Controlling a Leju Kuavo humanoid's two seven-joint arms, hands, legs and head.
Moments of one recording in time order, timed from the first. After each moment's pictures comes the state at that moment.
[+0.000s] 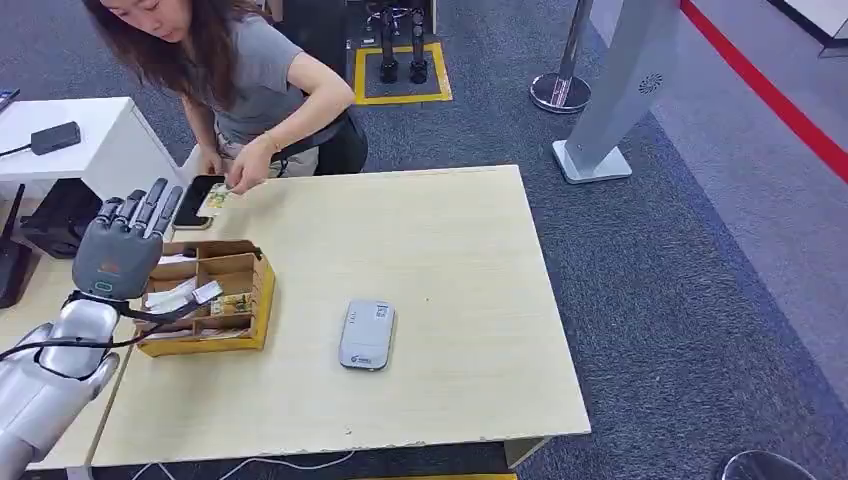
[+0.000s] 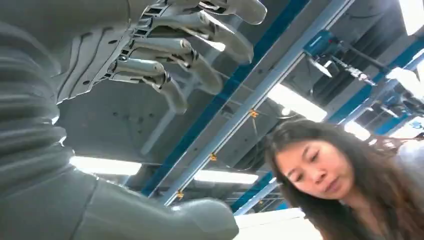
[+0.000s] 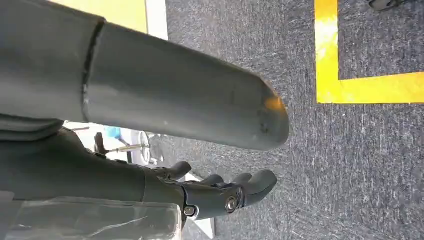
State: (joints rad) left arm -0.63 0.53 -0.68 -0.98 -1.57 0.61 0.31; right arm -0.10 0.15 -1.13 -0.21 1.37 -0.15 0.33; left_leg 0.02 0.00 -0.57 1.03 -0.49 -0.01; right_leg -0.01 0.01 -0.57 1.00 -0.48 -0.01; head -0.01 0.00
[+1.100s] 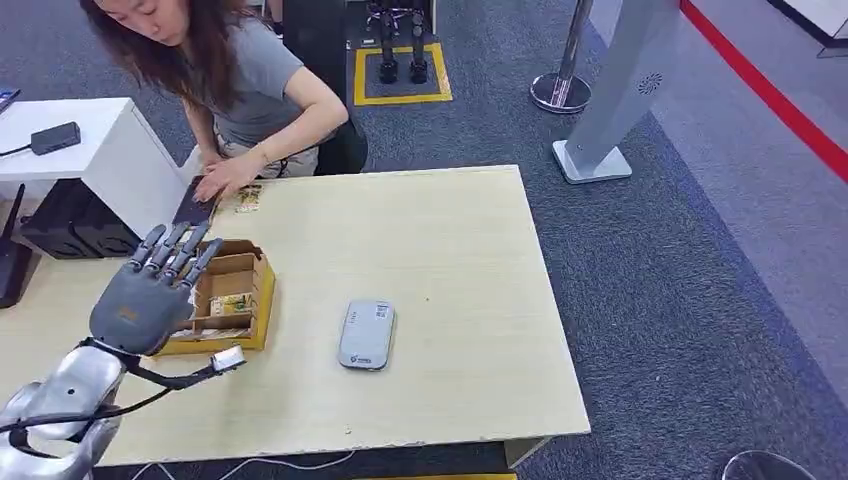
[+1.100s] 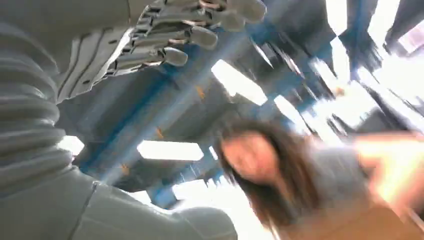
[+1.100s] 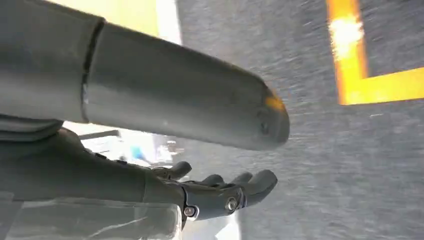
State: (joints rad) left arm -0.21 0.50 -0.36 -1.62 -1.49 0.09 -0.01; right arm -0.09 0.16 -1.15 -0.20 1.33 -0.21 0.45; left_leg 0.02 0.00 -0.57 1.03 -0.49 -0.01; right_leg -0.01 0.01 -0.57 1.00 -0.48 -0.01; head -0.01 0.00
